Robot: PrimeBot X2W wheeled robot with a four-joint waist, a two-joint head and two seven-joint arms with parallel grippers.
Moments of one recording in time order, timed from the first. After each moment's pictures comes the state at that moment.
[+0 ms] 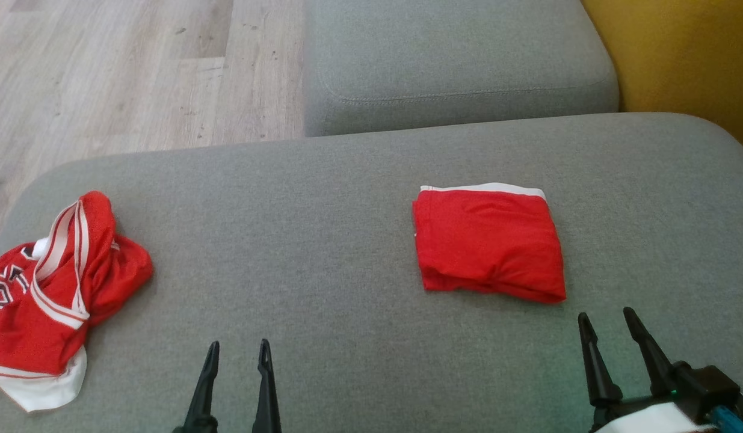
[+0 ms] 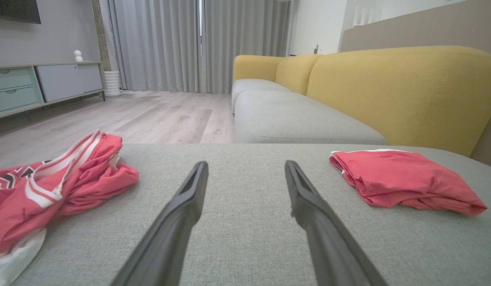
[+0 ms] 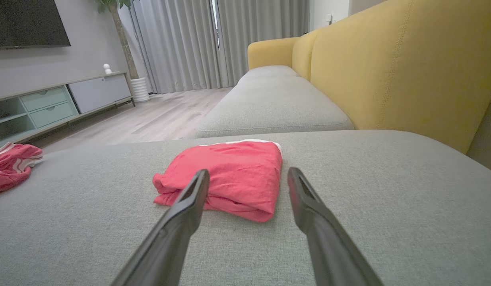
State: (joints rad) left arm 0.21 0.06 -0.29 0.08 -0.17 0.18 -0.26; right arm 0.17 -0.14 0.09 0.18 0.20 0.12 -0.25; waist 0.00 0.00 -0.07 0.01
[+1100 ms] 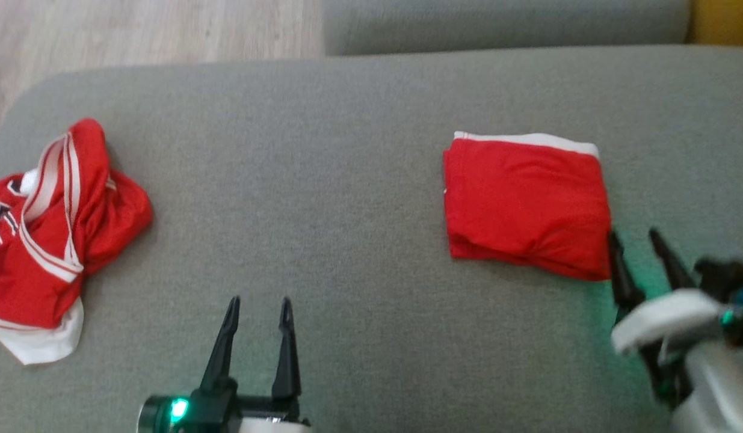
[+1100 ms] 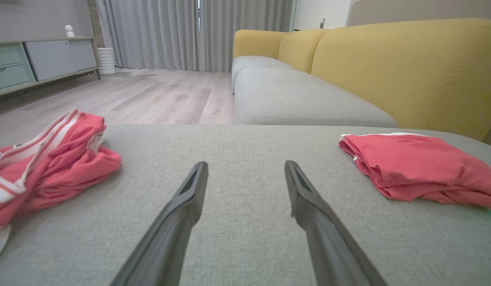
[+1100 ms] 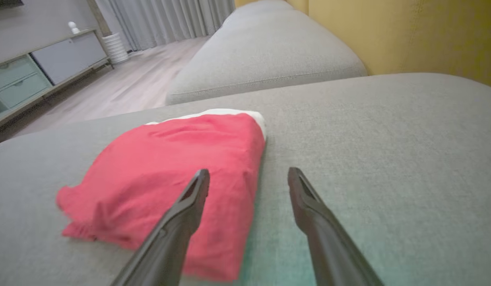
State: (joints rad) left arm 0.11 0.06 -0.35 0.06 -0.17 0.19 -0.26; right arm -0.17 -0.24 0.11 0.51 0.38 0.12 -0.20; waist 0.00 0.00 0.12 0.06
